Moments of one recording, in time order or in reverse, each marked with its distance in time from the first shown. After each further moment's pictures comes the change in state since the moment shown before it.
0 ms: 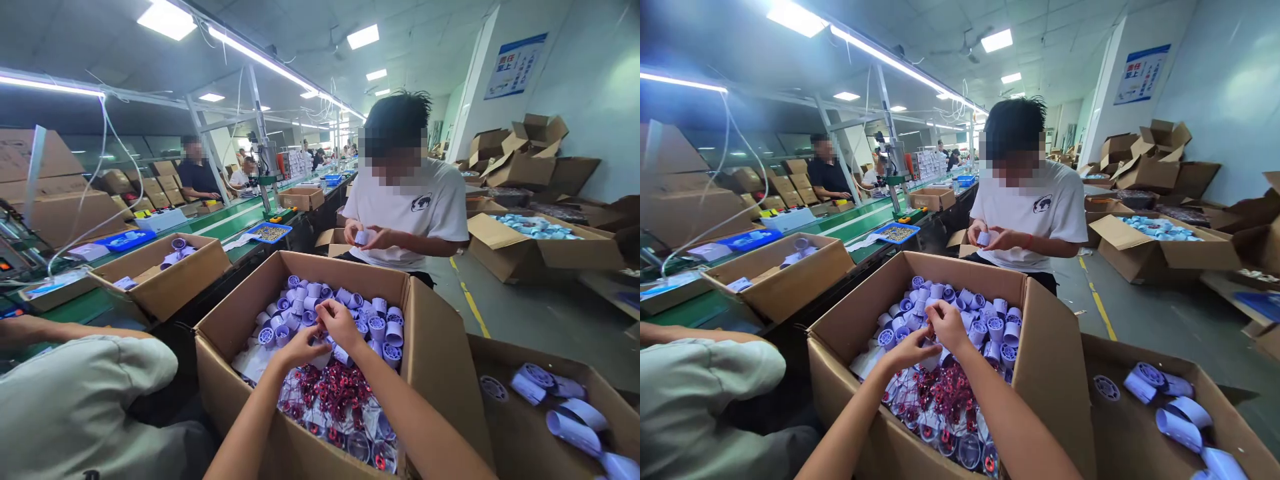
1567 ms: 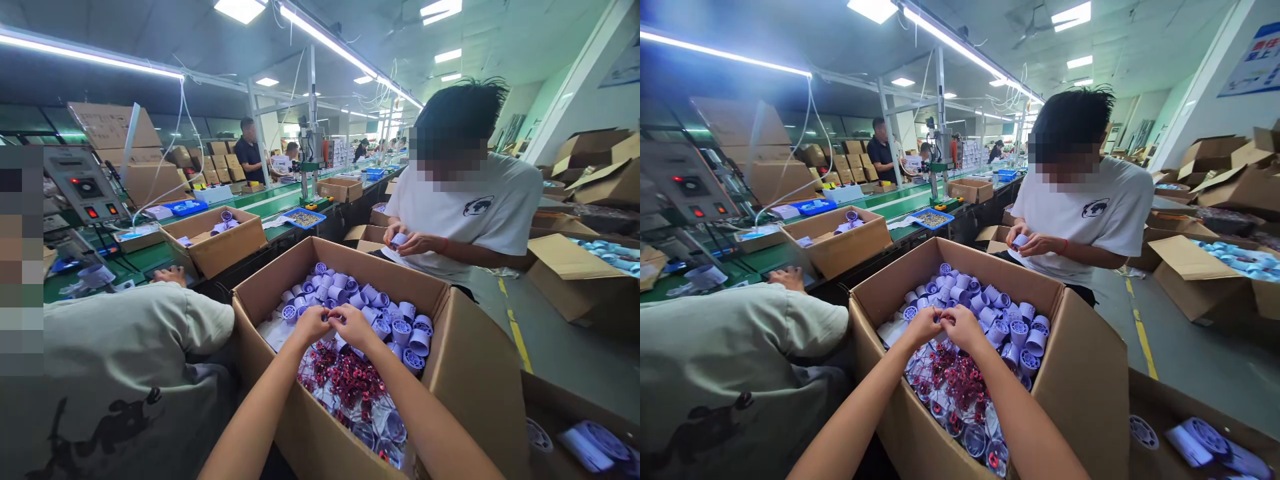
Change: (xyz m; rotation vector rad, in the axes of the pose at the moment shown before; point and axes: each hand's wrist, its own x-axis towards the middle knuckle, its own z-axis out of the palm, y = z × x) left_hand -0.007 -0.003 -0.005 0.317 0.310 -0.110; right_hand -0.010 0.010 0.002 -0.695 -0.315 -0.158
